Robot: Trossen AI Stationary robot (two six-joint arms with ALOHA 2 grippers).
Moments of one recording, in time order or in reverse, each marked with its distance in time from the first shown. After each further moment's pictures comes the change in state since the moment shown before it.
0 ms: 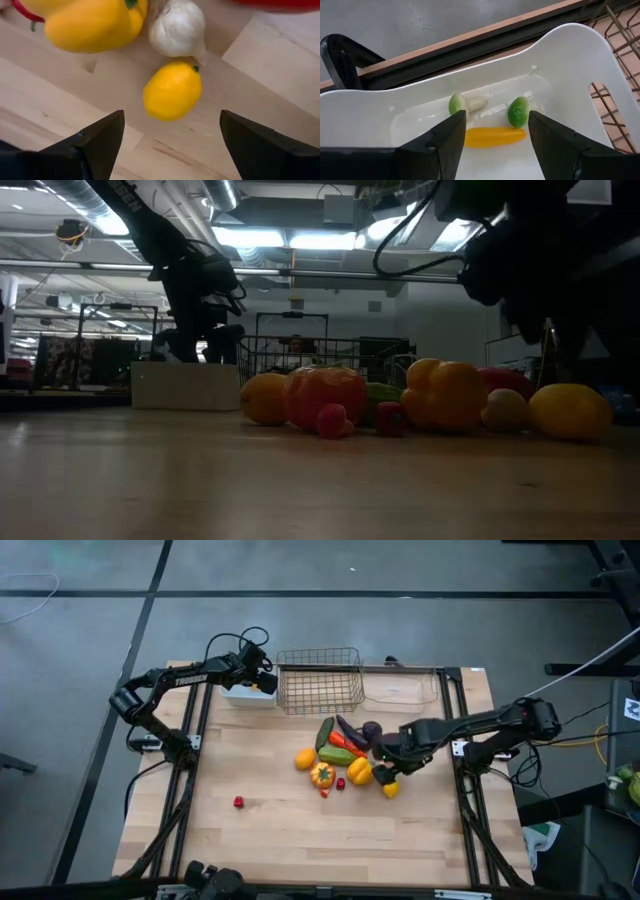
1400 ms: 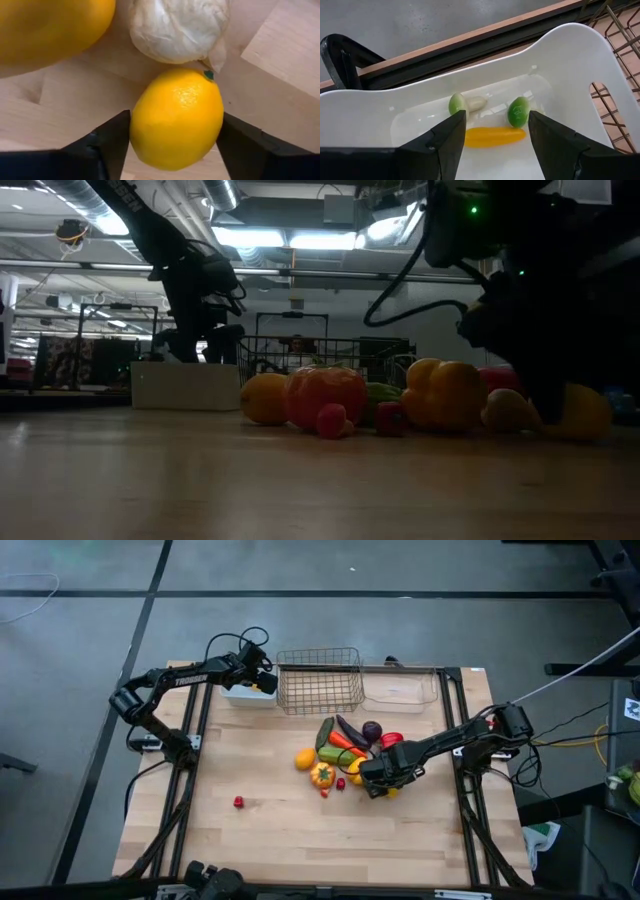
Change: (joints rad) left arm 0.000 0.000 0.000 0.000 0.000 0.002; right arm 0.118 0.243 -0.001 0.093 0.082 0.167
